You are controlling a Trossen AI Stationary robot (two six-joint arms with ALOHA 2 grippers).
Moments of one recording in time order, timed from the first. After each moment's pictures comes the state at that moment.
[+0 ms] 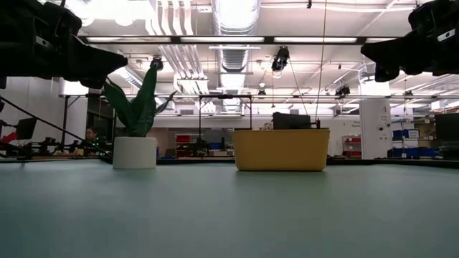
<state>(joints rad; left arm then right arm) -0.02 0.38 0.00 0.38 -0.06 0.09 -0.14 0.04 0.01 0.13 -0.16 -0.09</state>
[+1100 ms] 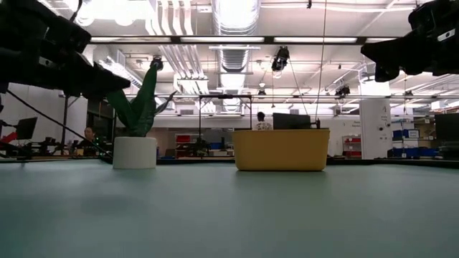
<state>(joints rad) -0.02 0.49 0.00 0.38 -0.06 0.09 -0.14 0.04 0.01 0.13 -0.16 -0.09</state>
